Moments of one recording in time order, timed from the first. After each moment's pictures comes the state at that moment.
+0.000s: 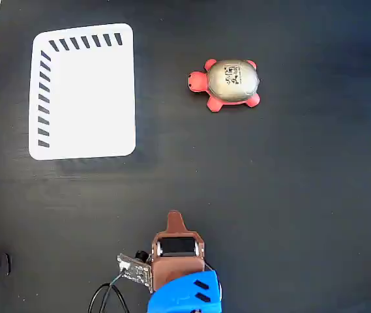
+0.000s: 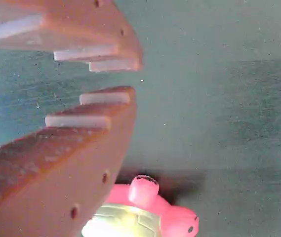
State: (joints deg) arm -1.1 186.2 167.8 72.7 3.2
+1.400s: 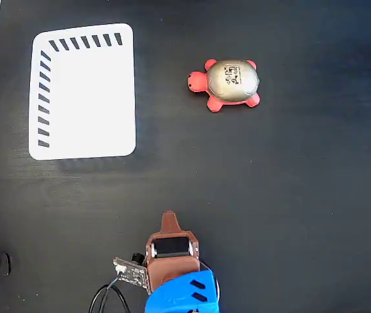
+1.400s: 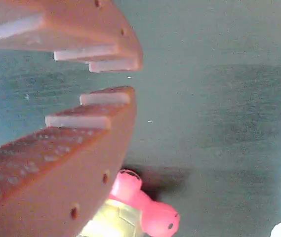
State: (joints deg) arm -3.1 186.2 167.8 72.7 1.1
